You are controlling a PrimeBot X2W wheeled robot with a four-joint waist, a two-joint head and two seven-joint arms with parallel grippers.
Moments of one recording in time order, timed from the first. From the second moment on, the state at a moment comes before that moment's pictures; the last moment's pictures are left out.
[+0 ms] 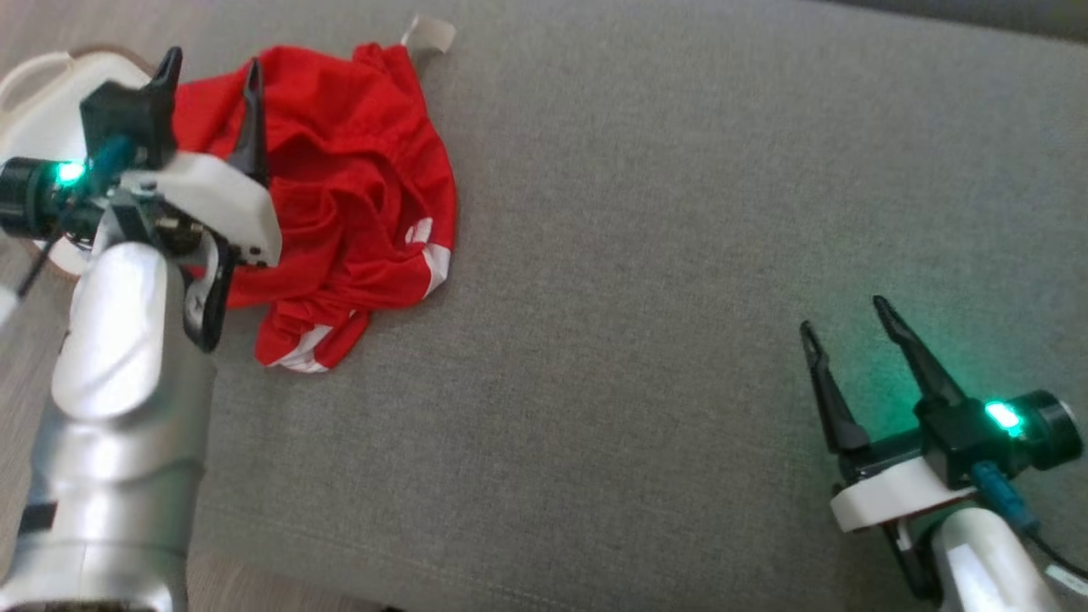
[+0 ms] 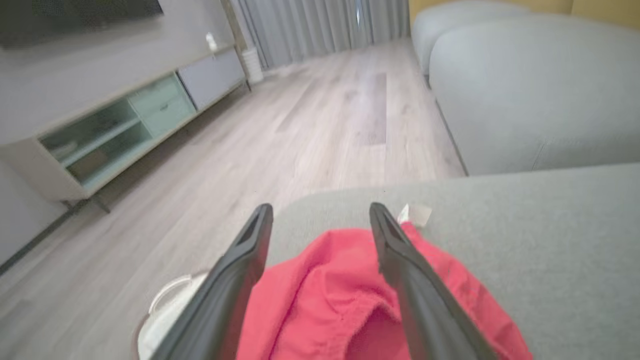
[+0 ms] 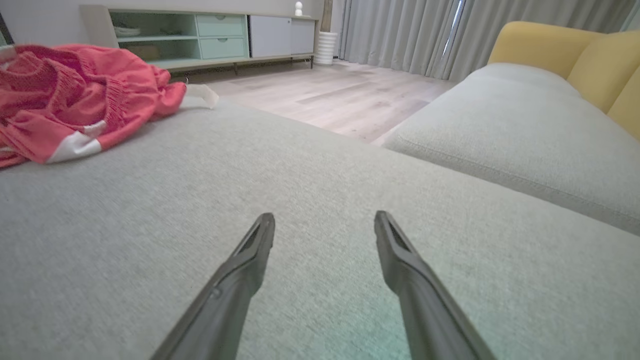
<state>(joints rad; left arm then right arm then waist) -0.71 0.19 -0.11 0.51 -0.08 -0.09 0.09 -0.06 -0.13 0.10 0.18 -0.11 0.13 -0.25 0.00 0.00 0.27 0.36</state>
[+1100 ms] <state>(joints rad) -1.03 0.14 -0.18 1.15 -0.22 -0.13 -0.07 -0.05 -0.23 0.08 0.15 -0.11 0.13 -0.25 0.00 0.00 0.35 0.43</state>
